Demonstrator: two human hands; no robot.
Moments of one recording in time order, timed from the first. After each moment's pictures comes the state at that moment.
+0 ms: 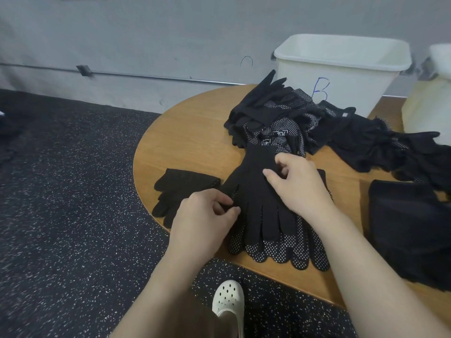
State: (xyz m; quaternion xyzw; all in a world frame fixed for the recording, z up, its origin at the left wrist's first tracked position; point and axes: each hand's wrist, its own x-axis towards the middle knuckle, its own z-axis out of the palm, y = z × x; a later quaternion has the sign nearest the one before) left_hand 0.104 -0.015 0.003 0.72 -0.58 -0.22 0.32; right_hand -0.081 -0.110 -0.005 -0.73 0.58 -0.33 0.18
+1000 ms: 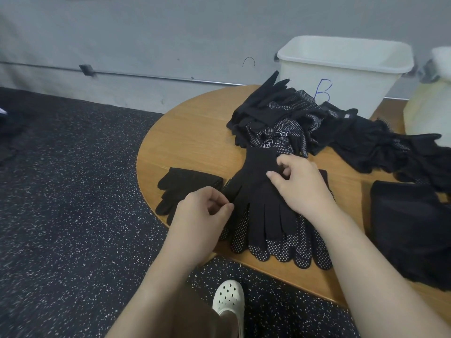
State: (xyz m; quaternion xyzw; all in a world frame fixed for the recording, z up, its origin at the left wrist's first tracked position) left_hand 0.113 -0.008 0.006 0.70 -0.57 -0.25 0.34; right_hand -0.082 -0.110 -0.006 -0.72 0.59 -0.30 0.18
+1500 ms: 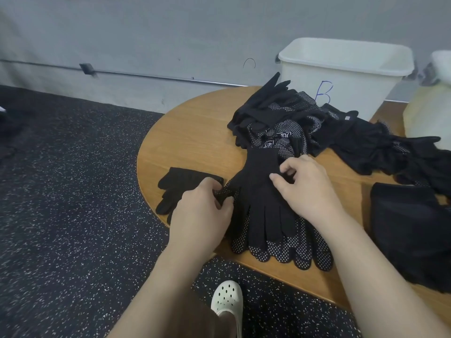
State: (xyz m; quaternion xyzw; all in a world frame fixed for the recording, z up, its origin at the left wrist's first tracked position) left_hand 0.105 -0.020 0.008 0.75 -0.57 -0.15 0.29; right_hand -0.087 -0.105 -0.008 -0.71 0.61 -0.31 0.16
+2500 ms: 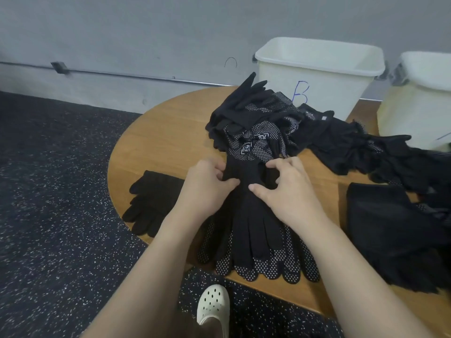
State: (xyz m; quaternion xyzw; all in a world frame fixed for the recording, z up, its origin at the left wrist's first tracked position) left_hand 0.084 -0.101 0.000 0.67 -0.60 -0.28 0.34; right_hand -0.096 -0.102 -0.008 -0.67 0.64 -0.30 0.21
